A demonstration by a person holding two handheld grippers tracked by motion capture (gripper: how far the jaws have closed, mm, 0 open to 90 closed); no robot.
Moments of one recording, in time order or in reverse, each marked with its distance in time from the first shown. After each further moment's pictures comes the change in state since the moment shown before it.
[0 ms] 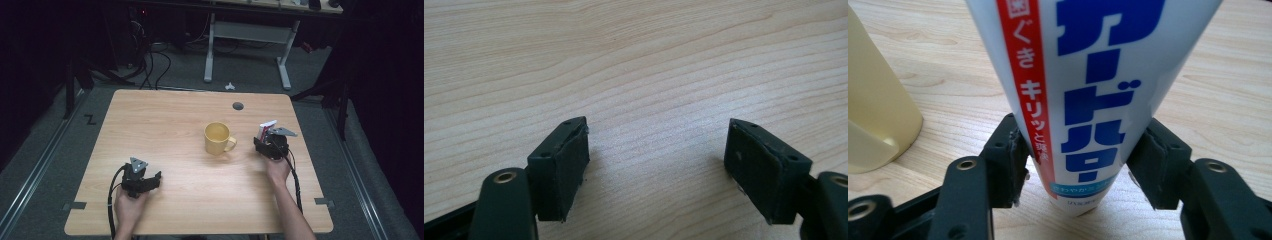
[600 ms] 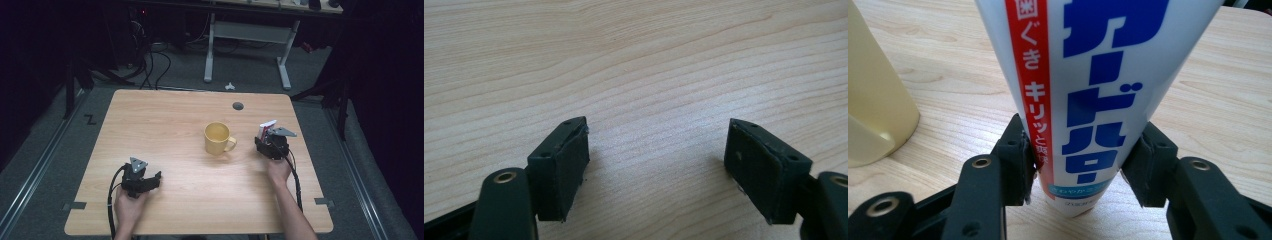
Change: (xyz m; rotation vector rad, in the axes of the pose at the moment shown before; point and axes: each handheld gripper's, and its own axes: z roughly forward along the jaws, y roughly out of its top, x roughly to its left) left arm 0.000 0.000 0.000 -0.001 -0.002 -0.002; right arm -0.001 0.000 -0.002 -0.004 -0.004 -0.040
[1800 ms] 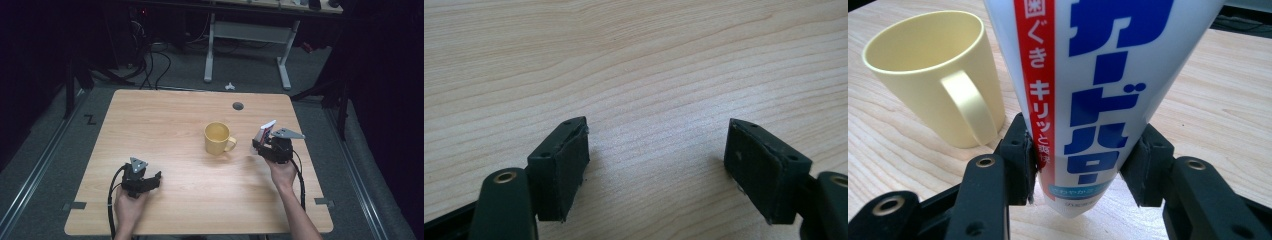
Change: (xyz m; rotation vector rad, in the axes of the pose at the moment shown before) left arm 0.000 0.000 0.000 0.001 0.000 0.001; right arm 0.009 0.011 -0.043 -0.050 0.189 -0.050
